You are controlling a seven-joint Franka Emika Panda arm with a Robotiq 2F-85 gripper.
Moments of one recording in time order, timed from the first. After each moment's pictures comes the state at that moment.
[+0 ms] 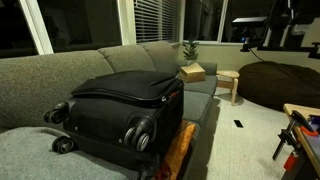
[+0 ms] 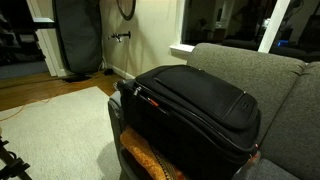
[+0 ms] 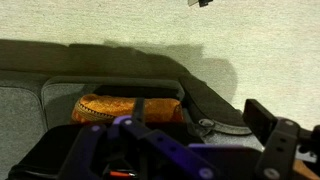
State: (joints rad) arm 0.12 -0.75 0.07 -2.79 0.11 2.05 0.02
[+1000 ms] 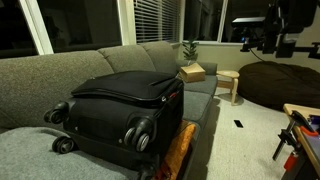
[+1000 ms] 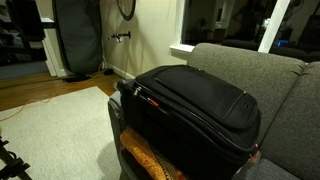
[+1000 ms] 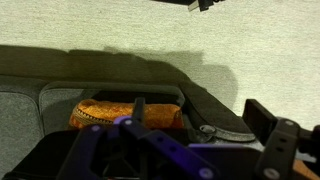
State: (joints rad) arm 0.12 -0.67 0.07 -2.76 0.11 2.06 0.02
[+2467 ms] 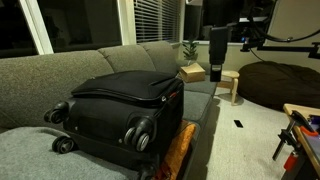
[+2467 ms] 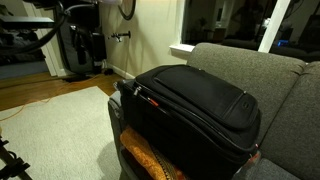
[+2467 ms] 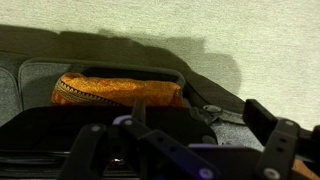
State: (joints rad) arm 0.11 -0.21 0.07 -2.53 0.10 2.27 -0.01
